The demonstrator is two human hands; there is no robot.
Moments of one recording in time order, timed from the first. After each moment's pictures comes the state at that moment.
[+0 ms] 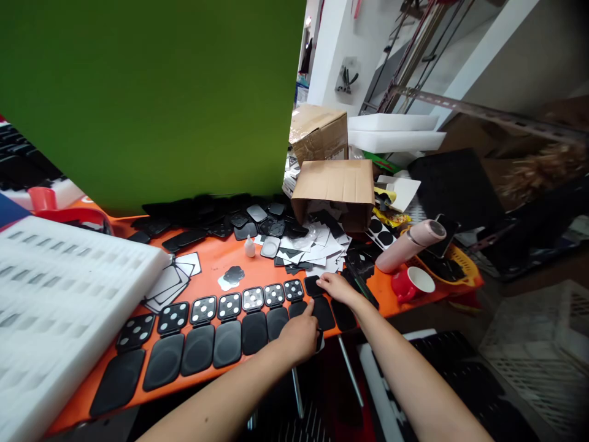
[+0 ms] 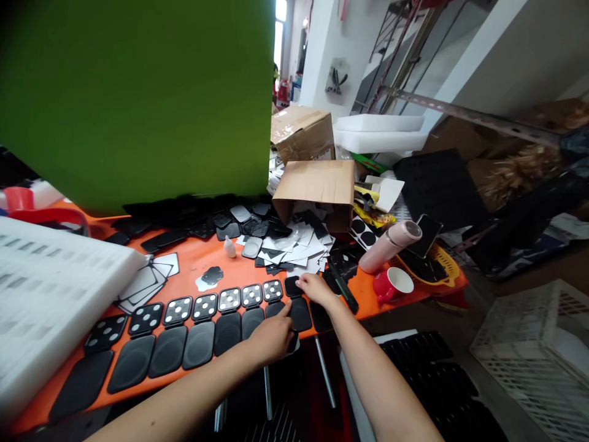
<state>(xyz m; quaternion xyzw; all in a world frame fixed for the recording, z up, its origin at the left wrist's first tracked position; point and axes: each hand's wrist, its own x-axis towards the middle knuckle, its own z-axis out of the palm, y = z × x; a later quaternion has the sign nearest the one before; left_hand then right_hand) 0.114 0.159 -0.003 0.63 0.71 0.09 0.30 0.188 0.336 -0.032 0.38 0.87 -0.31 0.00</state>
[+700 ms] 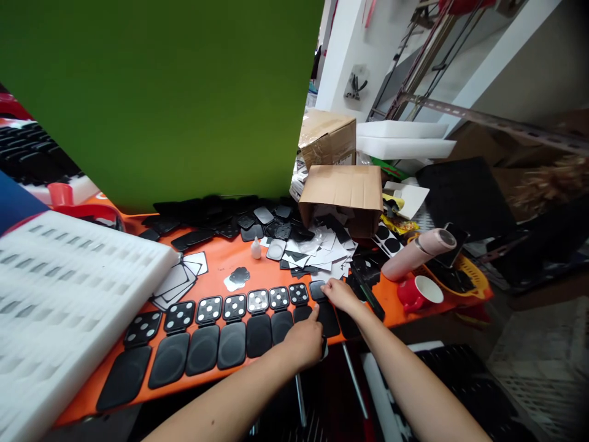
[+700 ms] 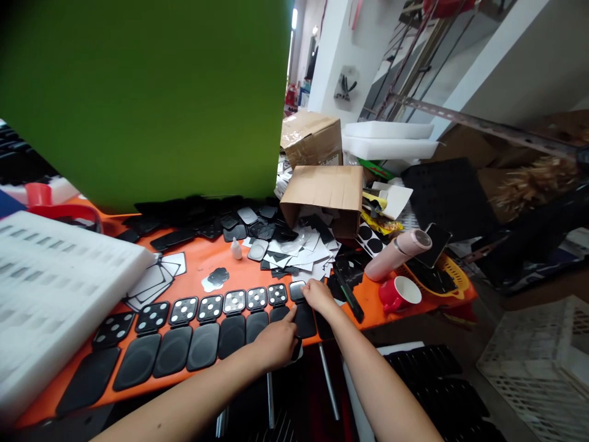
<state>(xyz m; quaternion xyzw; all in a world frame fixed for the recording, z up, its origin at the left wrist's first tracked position) 0.113 0.159 0.001 0.63 0.71 0.07 0.31 0.179 0.324 -0.024 0.43 0.87 -0.21 0.05</state>
